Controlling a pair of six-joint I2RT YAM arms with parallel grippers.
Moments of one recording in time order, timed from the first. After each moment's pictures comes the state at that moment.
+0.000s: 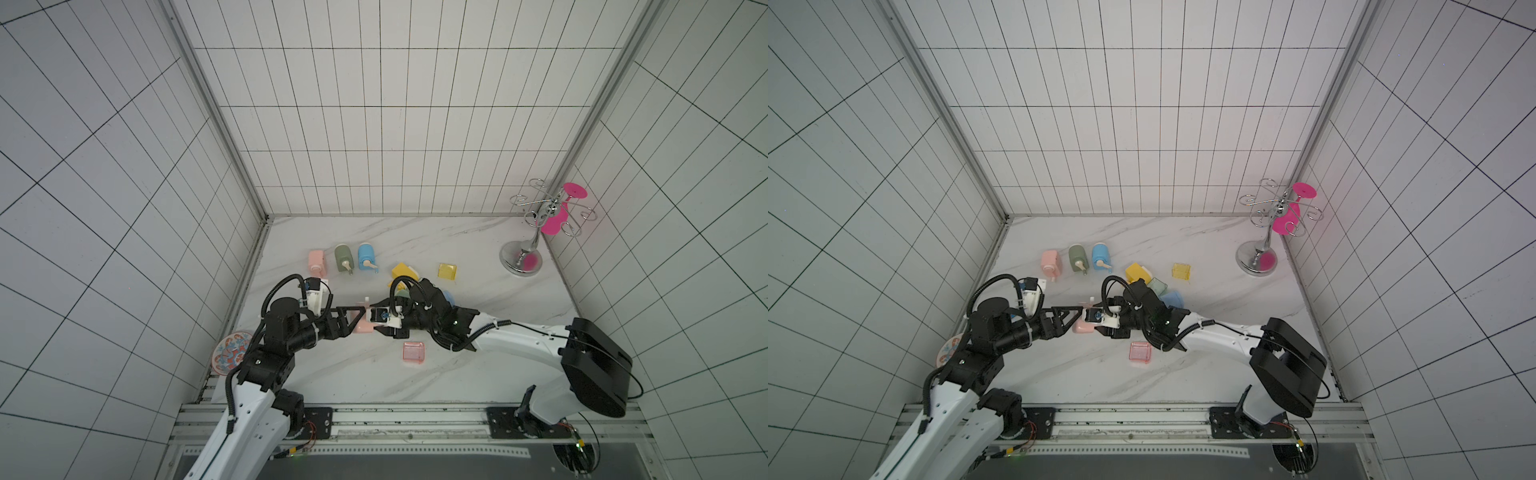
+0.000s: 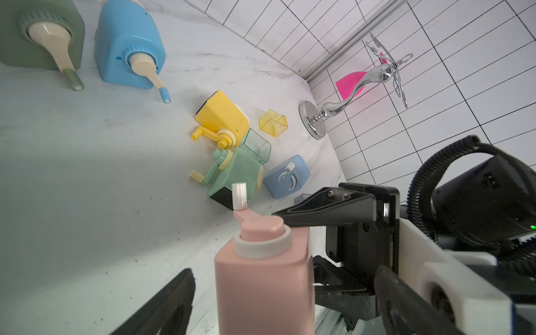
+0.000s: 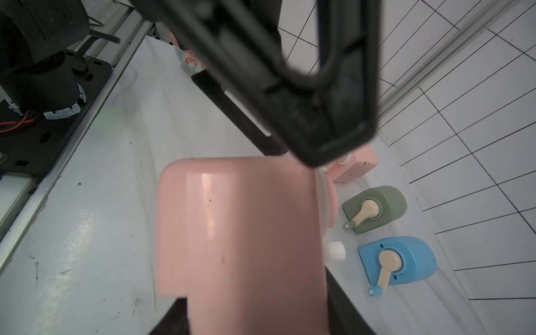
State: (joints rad) left arm -0.23 0.60 0.49 -0.31 0.64 -0.63; right arm 0.97 1.52 0.87 0.24 -0.30 -0.63
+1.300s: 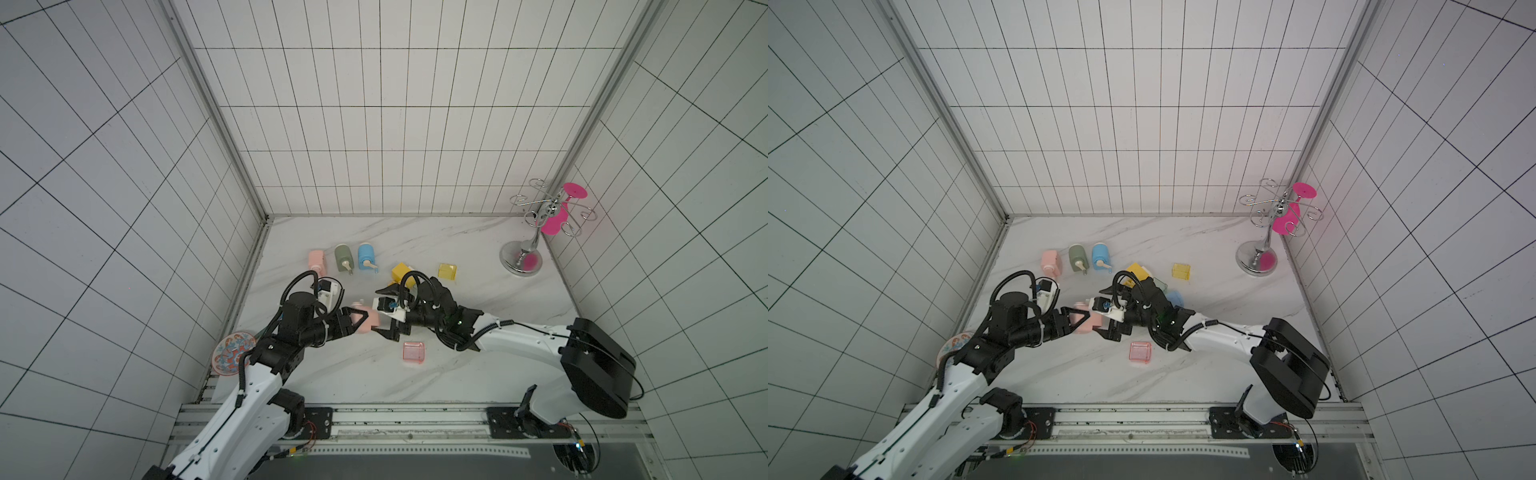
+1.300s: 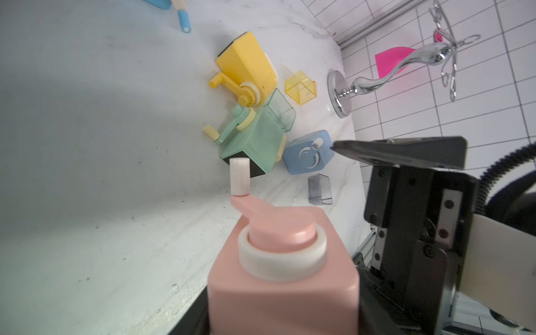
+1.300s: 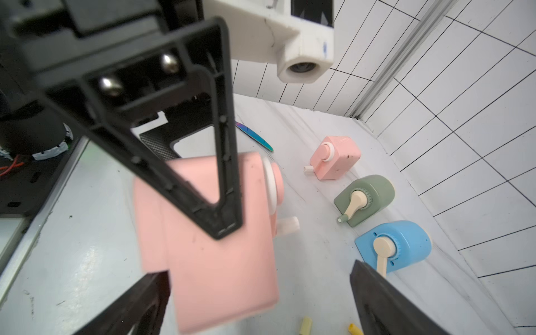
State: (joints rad) left arm -0.32 0.76 0.51 -0.37 0.51 -0.76; right arm 0.94 1.46 0.78 0.35 -0.31 -0.46
